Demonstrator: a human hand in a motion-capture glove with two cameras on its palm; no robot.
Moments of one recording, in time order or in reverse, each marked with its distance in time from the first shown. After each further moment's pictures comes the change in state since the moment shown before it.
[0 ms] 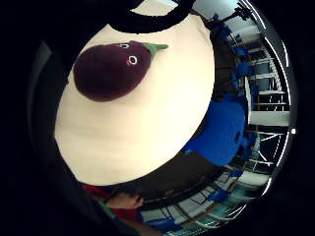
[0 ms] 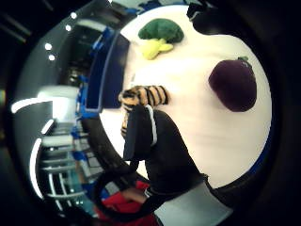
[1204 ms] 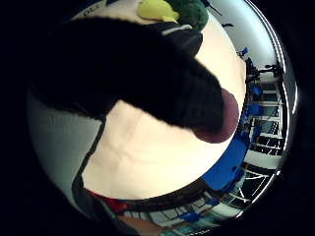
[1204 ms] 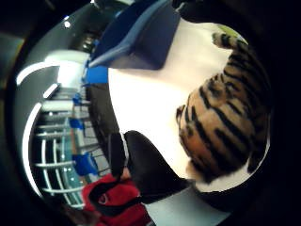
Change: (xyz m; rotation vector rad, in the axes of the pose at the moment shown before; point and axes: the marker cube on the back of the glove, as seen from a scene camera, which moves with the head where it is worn) arm -0.150 -0.006 0.067 -0.084 -0.034 -0.377
